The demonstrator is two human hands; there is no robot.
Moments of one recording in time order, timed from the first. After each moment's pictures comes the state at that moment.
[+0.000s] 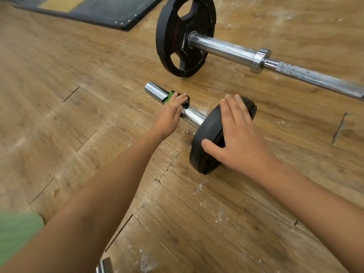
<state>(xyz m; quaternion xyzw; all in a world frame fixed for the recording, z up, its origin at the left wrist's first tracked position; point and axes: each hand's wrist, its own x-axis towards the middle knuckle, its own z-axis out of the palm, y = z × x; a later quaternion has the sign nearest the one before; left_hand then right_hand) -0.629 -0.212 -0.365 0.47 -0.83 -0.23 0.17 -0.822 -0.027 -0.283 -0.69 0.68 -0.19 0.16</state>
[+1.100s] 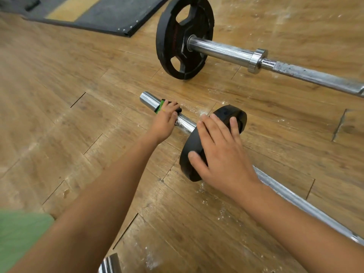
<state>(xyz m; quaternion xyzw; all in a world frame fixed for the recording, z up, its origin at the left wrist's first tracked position) -0.612 -0.197 -0.350 0.52 -0.81 -0.23 0.12 -0.785 0.000 -0.288 -0.72 0.66 -0.19 0.09</state>
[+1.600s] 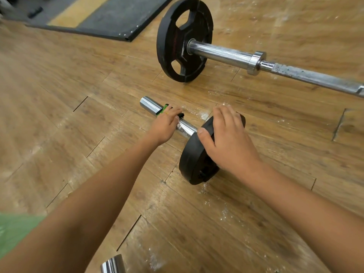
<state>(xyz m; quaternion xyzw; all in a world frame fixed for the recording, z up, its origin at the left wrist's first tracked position) -0.610 -0.199 -0.344 0.51 -0.83 -0.21 0.07 -0.800 -0.029 -0.283 -0.64 0.71 -0.22 0.17</state>
